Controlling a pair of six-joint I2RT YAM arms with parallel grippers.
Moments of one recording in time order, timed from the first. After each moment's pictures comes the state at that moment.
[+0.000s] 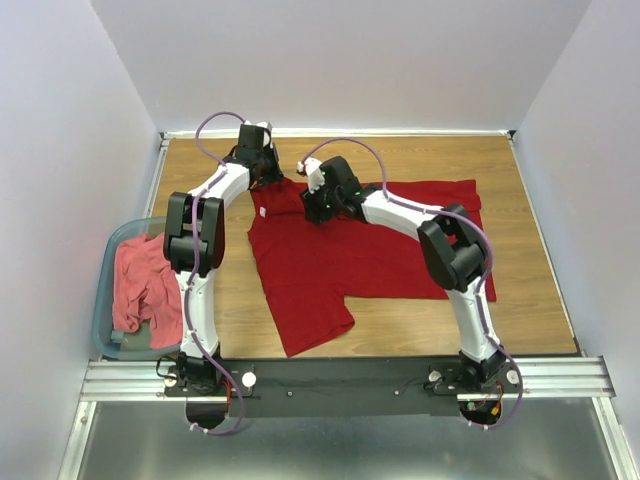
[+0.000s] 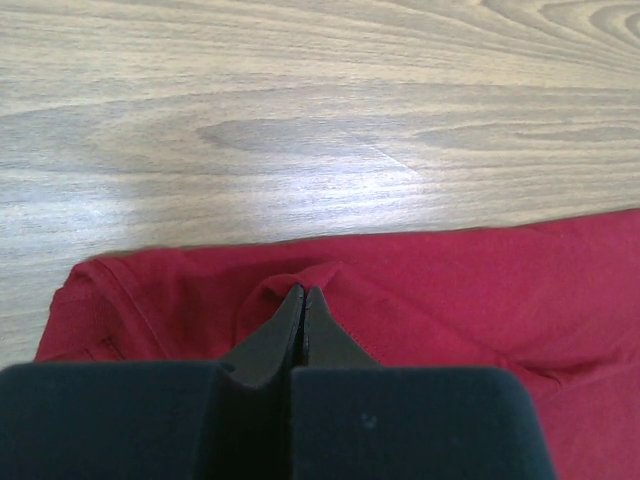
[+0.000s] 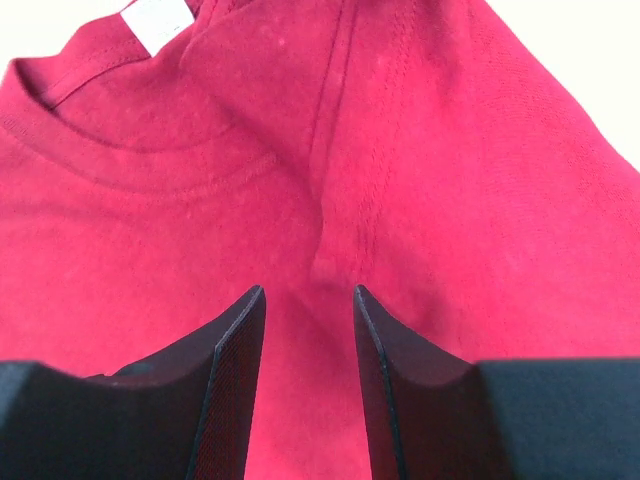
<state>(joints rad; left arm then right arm) -0.18 2.17 1.68 -0.23 0.19 -0.39 0.67 2.19 1.64 -0.16 -0.21 -0.08</state>
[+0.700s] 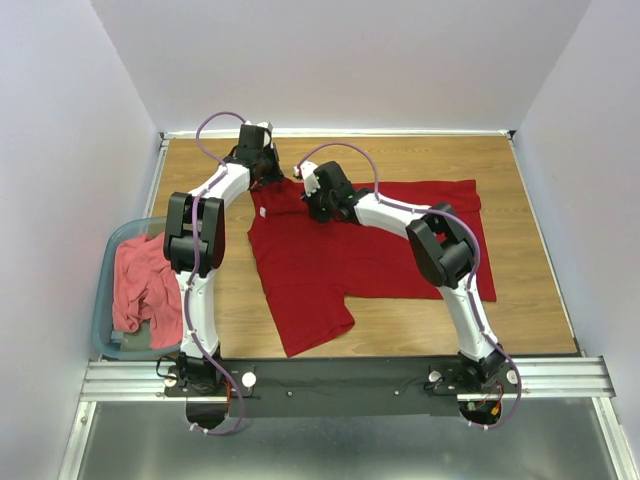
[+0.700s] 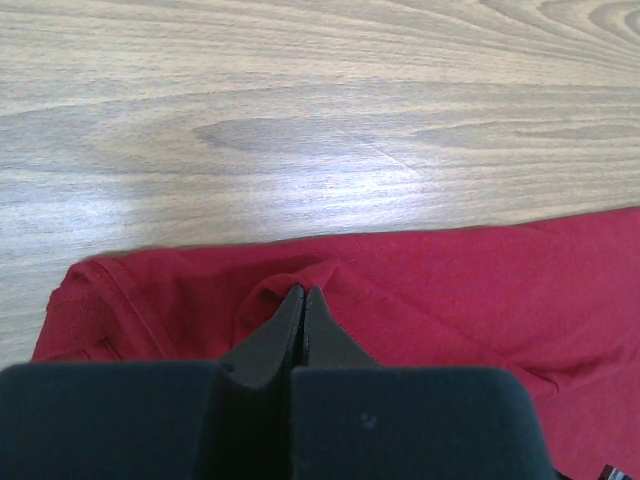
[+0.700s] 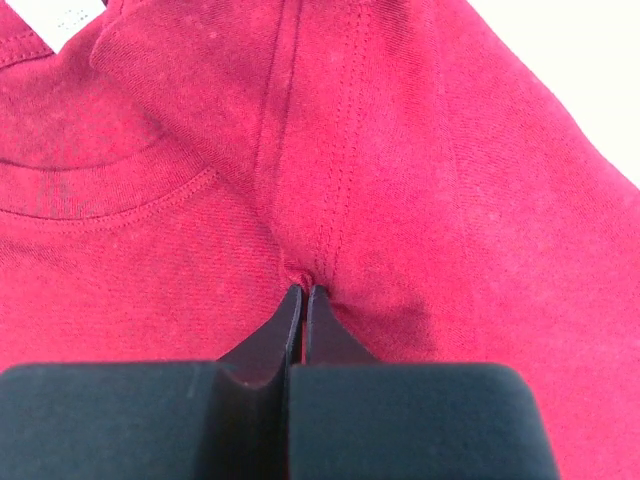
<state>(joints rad) -0.18 2.17 1.68 -0.23 0.19 -0.39 0.68 2.29 1.70 -0.14 -0.10 -0.11</state>
